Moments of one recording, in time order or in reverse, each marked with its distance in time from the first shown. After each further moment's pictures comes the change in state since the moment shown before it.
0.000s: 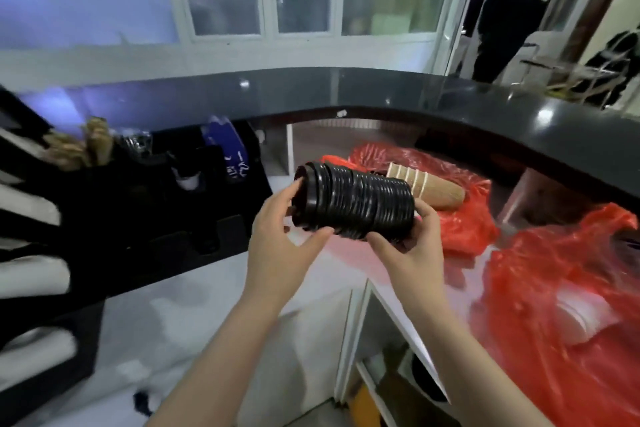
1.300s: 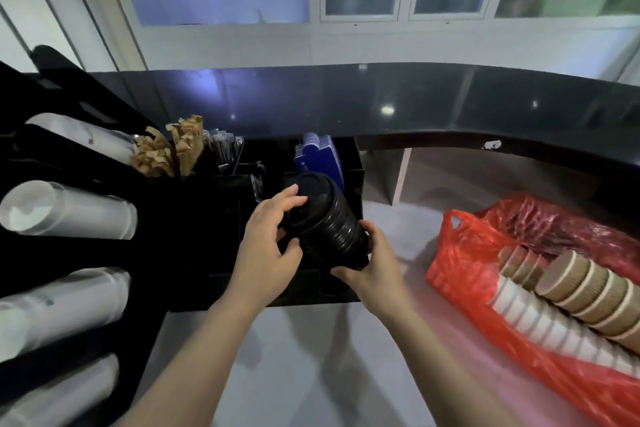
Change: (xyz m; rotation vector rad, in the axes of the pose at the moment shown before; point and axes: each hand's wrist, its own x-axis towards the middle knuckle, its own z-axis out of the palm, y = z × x) left_hand 0.124 -0.129 -0.077 0.239 0.124 -0.101; right_hand 0.126 0.136 0.211 -0.262 -0.659 0.105
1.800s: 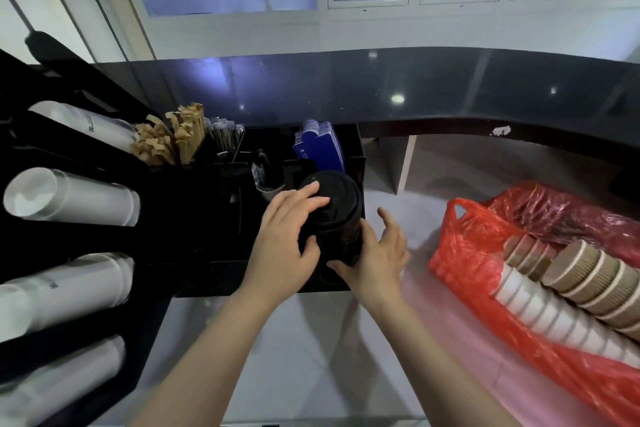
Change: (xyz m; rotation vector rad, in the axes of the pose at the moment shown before) left_hand -0.006 0.006 0.021 0.297 -0.016 0.165; right_hand -0.003 0.019 0.018 -0.480 0.201 -0.067
